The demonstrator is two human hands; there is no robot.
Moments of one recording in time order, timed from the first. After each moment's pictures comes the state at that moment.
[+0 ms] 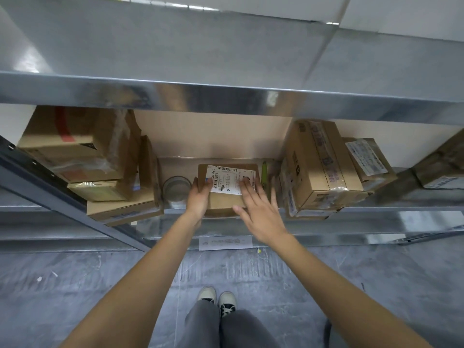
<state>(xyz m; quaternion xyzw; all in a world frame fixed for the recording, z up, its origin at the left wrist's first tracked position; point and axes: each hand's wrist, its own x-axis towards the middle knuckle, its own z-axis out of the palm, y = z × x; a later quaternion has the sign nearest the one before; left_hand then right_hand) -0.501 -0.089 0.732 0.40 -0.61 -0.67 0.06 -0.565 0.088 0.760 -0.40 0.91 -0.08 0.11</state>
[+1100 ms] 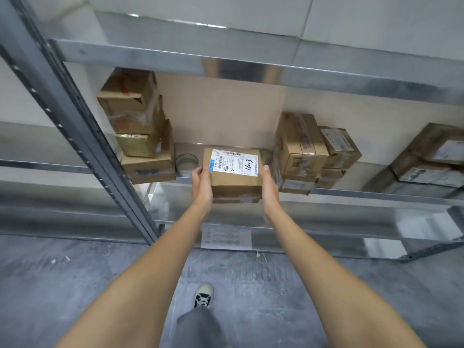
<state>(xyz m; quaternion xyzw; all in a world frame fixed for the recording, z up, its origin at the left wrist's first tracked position) -0.392 0.025 0.825 0.42 -0.57 -0.68 0.21 -0.470 0.144 0.841 0.04 0.73 -0.63 0.26</state>
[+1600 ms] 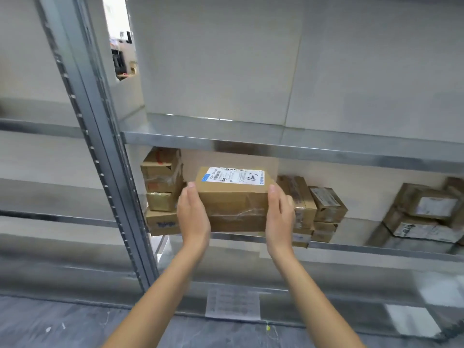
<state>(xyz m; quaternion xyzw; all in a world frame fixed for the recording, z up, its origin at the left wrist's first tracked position) -0.311 0.063 0.990 0.34 -0.56 -0.61 0.45 -0.397 0.173 0.975 -0.19 0.70 -0.69 0.02</state>
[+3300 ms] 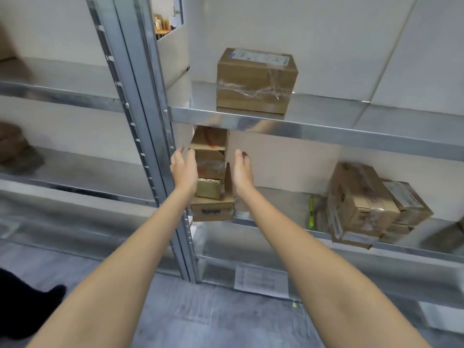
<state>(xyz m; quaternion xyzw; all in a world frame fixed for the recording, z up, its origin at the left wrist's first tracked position) -0.332 -0.204 0.916 0.43 -0.60 -0.55 0.38 -0.418 -0.107 0.923 -0.16 0.73 -0.62 0.23</state>
